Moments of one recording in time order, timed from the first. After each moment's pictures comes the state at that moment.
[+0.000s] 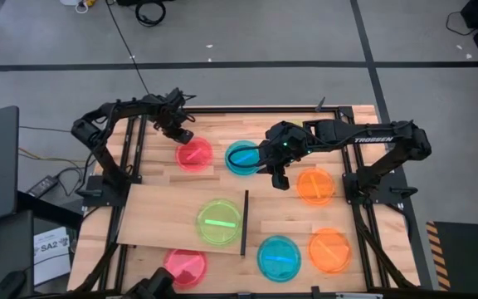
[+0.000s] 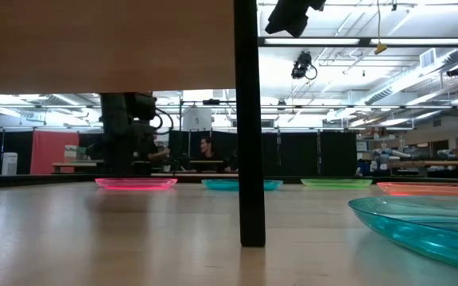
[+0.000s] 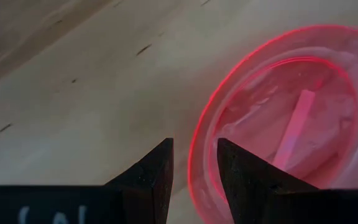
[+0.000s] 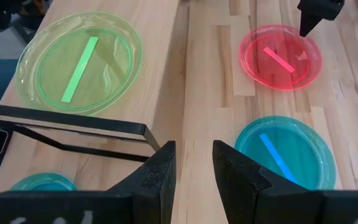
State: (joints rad) left arm 0.95 1.72 0.97 -0.72 0.20 -0.04; right arm -0.02 1.46 1.42 -0.76 -0.12 -0.01
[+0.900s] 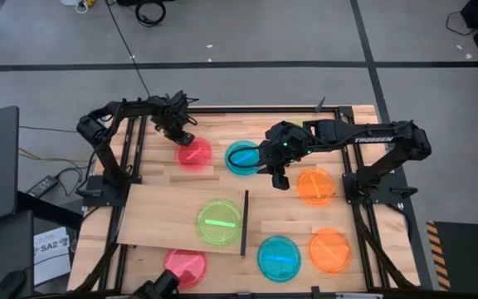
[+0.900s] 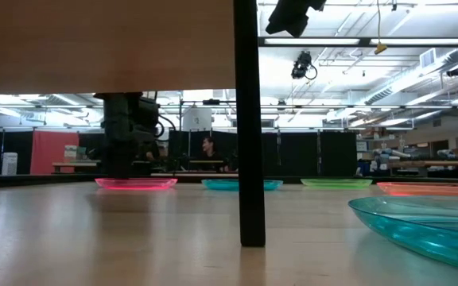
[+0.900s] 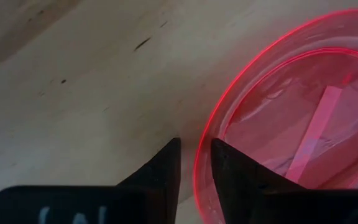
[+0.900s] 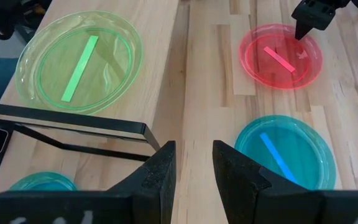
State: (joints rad) left arm 0.91 1.79 0.98 -0.71 0.19 -0.04; right arm -0.02 1.46 1.42 -0.76 -0.12 -0.01
